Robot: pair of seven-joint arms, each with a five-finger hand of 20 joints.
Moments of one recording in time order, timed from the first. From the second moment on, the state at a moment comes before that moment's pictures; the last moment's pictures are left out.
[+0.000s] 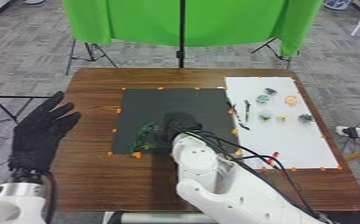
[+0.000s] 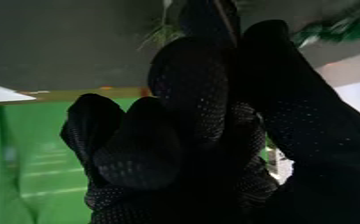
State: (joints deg) left arm 132.6 -59.1 -101.8 -130.3 38.2 13.1 15.3; right arm -67.1 -72.2 31.1 -103.6 -132.7 -20.2 54.6
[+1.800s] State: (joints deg) left arm 133.4 -58.1 -100.0 -128.6 36.0 14.0 18.8; right arm -68.3 -55.2 47.7 -104.0 -122.7 -4.6 68.7
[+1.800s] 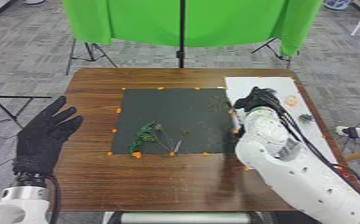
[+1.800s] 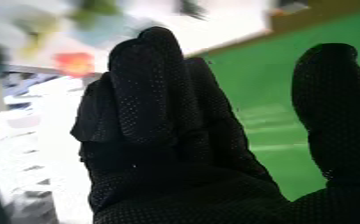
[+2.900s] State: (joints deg) left arm 132.8 -58.3 -98.9 -128.4 35.8 14.1 19.0; right arm -60.7 -59.9 31.4 -93.7 -129.4 -5.3 70.1
